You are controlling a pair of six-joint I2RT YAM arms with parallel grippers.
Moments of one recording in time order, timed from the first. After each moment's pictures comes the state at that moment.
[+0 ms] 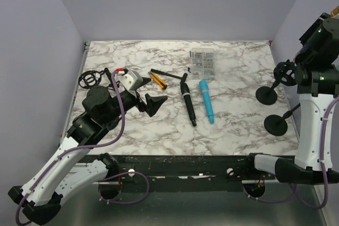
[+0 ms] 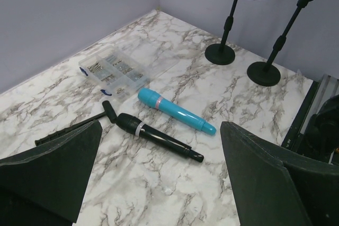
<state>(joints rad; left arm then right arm) -0.68 0.74 0.97 -0.21 0.24 -0.05 -0.09 1.25 1.73 -0.52 0.66 0.08</state>
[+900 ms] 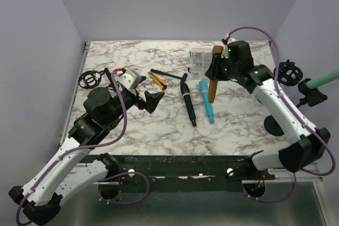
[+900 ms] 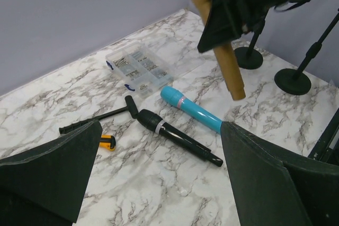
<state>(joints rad) -0.68 0.73 0.93 -0.19 0.12 -0.04 0.42 1.34 1.45 -0.68 0.01 0.34</state>
